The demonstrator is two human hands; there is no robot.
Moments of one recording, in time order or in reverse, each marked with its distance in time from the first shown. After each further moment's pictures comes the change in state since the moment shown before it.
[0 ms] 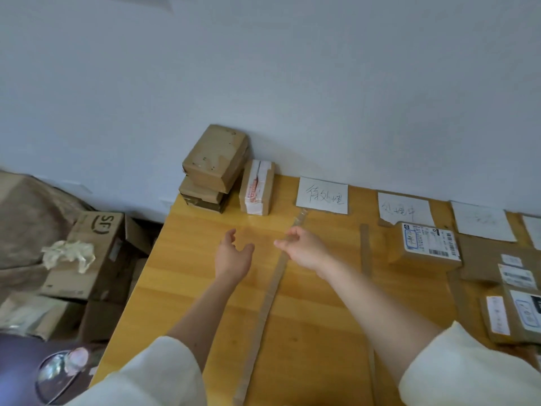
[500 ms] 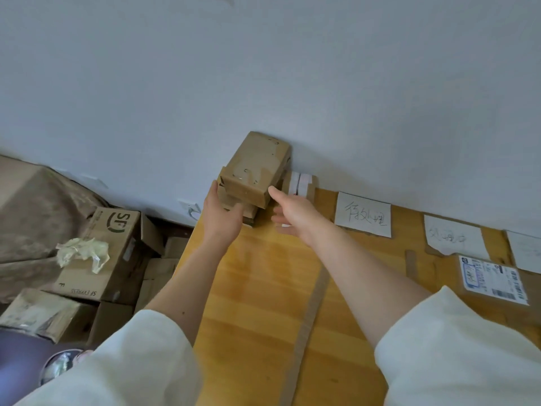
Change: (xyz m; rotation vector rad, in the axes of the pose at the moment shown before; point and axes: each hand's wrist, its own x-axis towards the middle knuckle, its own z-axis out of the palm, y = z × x) left_hand 0.103 0.039 -0.099 -0.214 0.142 0.111; right_hand 0.076 -0.138 0.044 0.407 -0.044 0.061
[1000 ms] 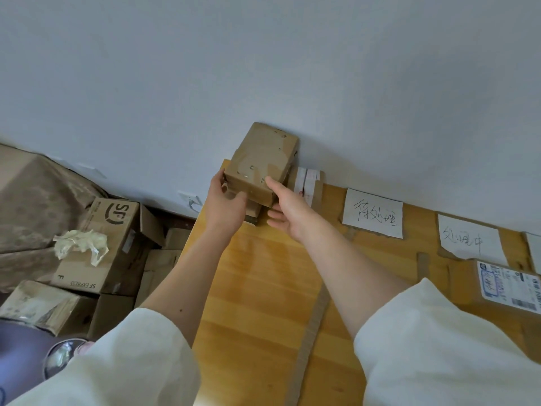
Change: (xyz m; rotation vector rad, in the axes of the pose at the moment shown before) left_hand 0.022 0.010 0.007 -0.111 -0.016 0.013; right_hand 0.043 -0.001 0.020 0.210 -0.036 0.086
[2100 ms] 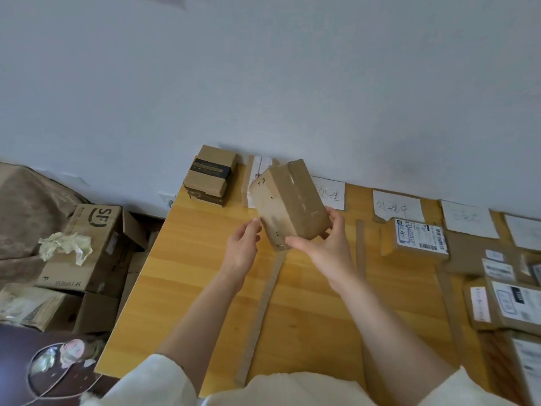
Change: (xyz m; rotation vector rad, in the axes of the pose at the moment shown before) left_hand -0.193 0.002 0.039 -0.150 -0.301 -0.203; right_hand -0.169 0.111 -0.135 -0.146 0.316 -0.483
